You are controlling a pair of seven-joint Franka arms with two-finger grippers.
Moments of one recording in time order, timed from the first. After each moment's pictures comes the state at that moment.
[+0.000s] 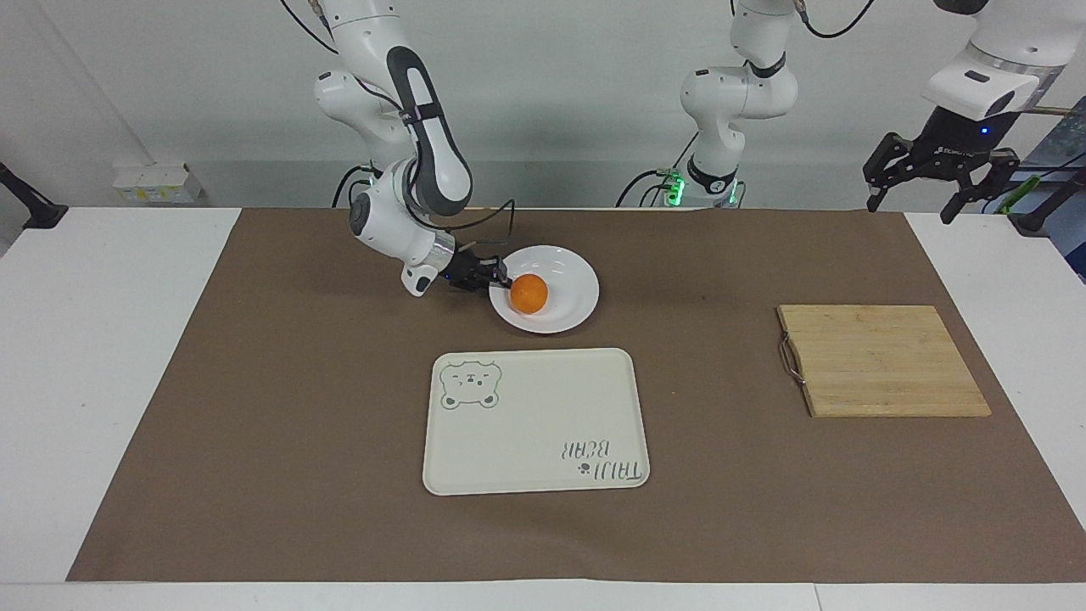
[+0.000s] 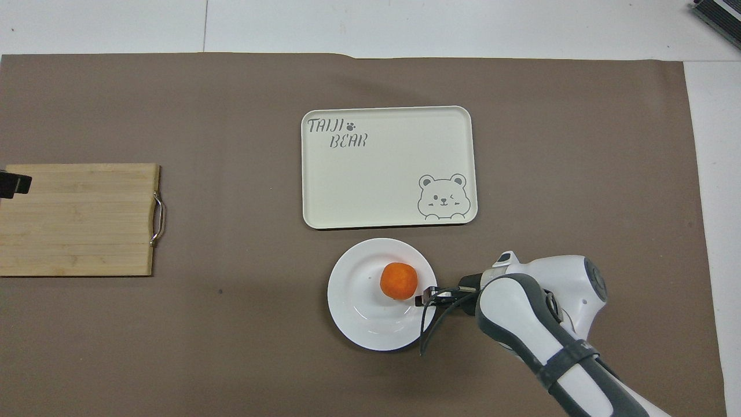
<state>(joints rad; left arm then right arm) -0.07 -0.04 0.08 -1.49 -0.01 1.58 0.33 0.36 0.05 0.01 -2.50 1.09 2.32 -0.38</state>
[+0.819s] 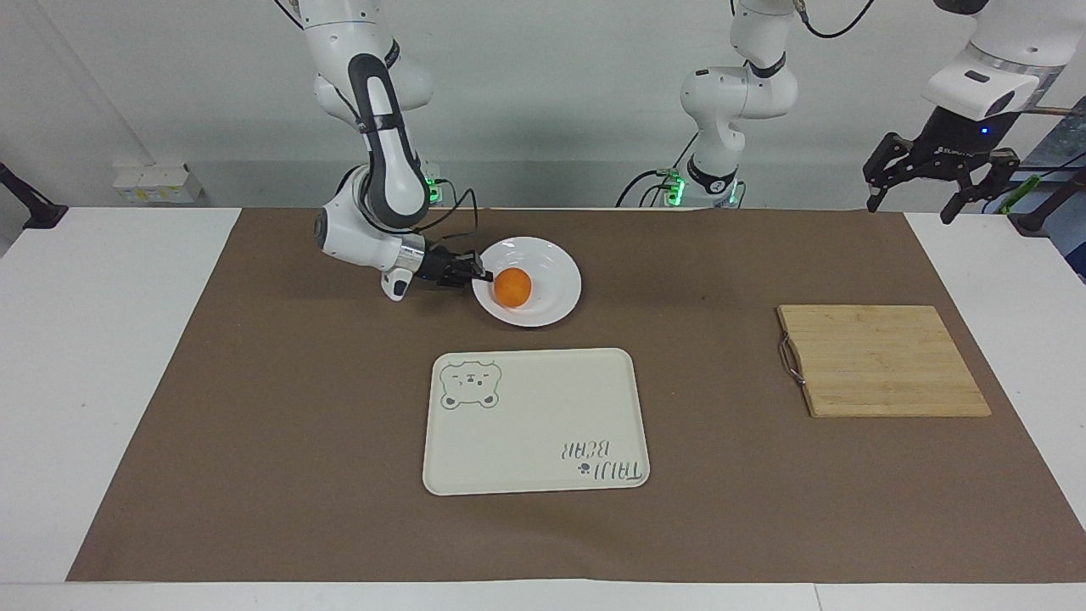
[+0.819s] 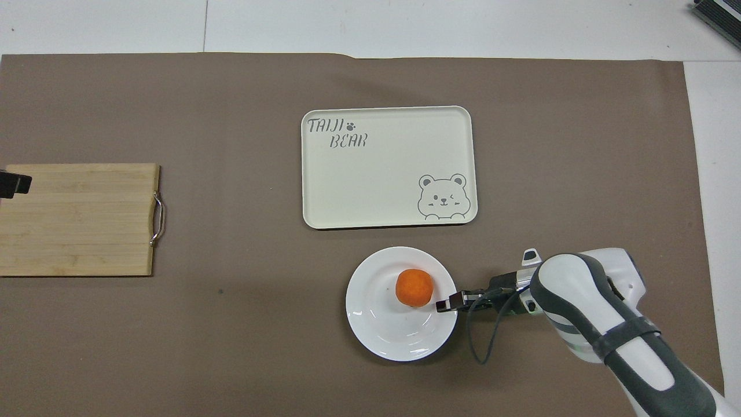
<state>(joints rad) -0.07 -0.04 0.08 -1.49 -0.01 1.58 0.33 0.16 0.05 0.00 -2.51 1.10 2.05 -0.61</state>
